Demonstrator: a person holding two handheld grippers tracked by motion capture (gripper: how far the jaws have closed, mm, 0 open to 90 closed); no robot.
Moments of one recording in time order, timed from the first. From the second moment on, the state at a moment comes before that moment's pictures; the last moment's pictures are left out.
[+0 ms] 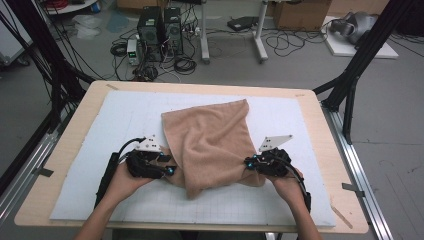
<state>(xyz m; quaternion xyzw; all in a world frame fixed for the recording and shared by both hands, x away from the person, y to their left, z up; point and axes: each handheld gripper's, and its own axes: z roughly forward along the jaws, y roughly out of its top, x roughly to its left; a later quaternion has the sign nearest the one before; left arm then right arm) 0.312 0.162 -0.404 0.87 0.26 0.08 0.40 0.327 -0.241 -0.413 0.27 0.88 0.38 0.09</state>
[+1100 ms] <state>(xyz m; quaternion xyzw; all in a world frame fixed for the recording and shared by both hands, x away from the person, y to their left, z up) 0.317 0.125 -0.396 0.88 0.22 0.07 0.41 0.329 -0.238 -0.416 0.27 0.88 0.38 0.10</state>
